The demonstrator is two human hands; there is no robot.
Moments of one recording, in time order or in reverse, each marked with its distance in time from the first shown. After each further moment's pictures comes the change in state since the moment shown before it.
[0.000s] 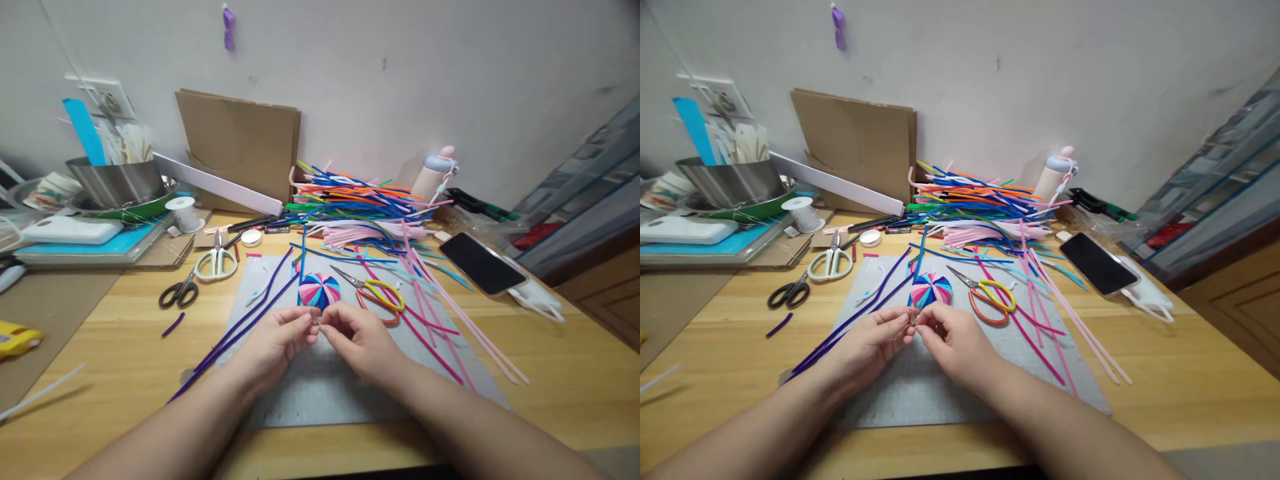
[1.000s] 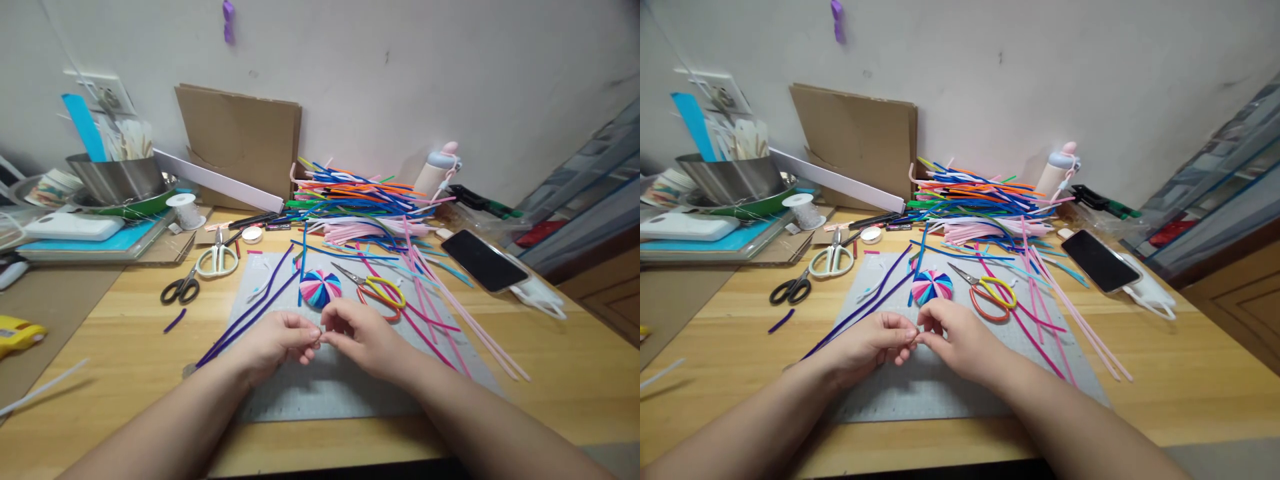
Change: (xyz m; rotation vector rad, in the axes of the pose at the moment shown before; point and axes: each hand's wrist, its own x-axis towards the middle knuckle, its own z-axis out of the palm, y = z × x) left_hand -0.003 0.009 -0.006 0.304 -0.008 -0.234; right_hand 0.003 -0.005 -0.015 -0.154 -0.121 -0.122
